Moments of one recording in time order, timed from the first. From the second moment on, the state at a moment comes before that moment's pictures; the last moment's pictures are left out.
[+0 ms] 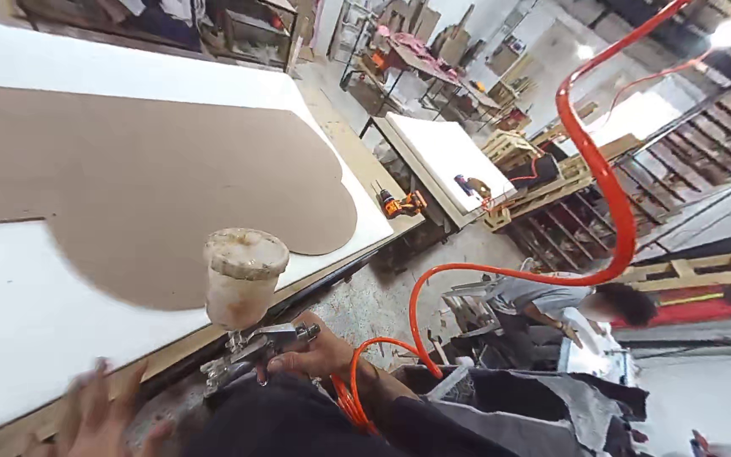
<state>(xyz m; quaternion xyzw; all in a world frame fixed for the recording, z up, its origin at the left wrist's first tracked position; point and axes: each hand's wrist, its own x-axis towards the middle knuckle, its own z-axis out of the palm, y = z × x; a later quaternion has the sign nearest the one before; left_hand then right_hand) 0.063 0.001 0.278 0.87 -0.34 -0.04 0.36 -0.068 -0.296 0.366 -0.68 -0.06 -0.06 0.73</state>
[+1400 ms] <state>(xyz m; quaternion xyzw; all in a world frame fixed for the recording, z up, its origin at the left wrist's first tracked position) -0.057 0.174 0.122 0.89 0.06 -0.22 0.41 -0.065 -0.271 0.351 -0.64 -0.04 0.03 0.77</state>
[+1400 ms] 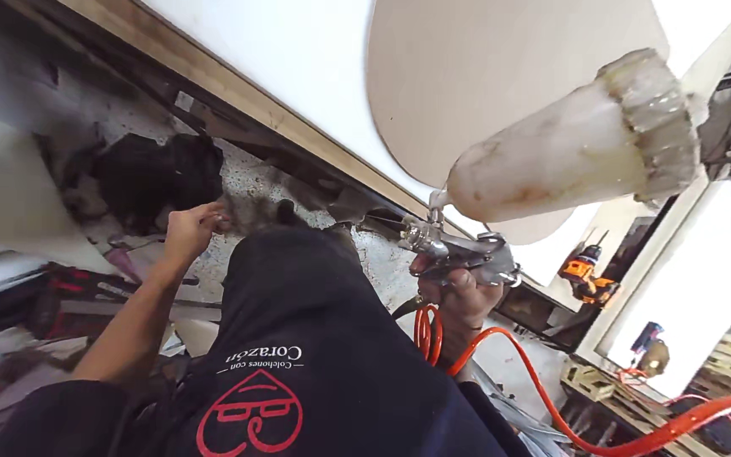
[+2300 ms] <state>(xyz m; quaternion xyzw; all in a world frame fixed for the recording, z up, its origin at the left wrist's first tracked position) -0.099 0.197 0.075 0.91 0.17 -0.33 0.19 -0.071 -0.279 0.347 -0.61 -0.04 0.02 0.79</state>
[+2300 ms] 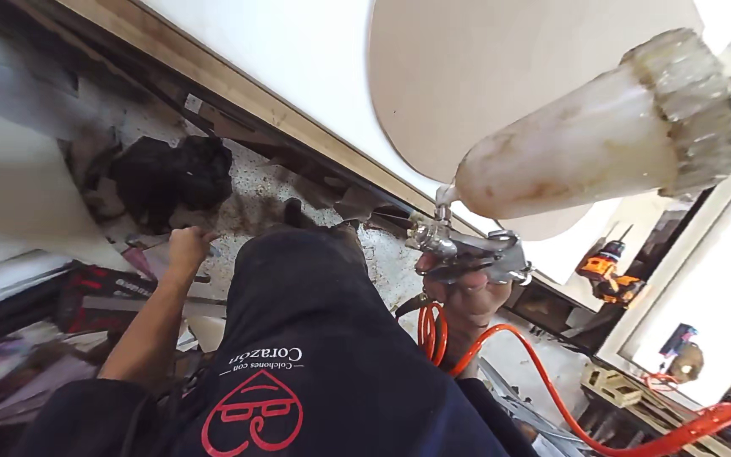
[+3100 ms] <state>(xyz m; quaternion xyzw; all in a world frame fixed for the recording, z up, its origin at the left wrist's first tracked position) -0.057 0.167 0.069 0.91 0.08 -0.26 0.31 -0.069 -0.276 0.348 -0.61 -0.04 0.01 0.79</state>
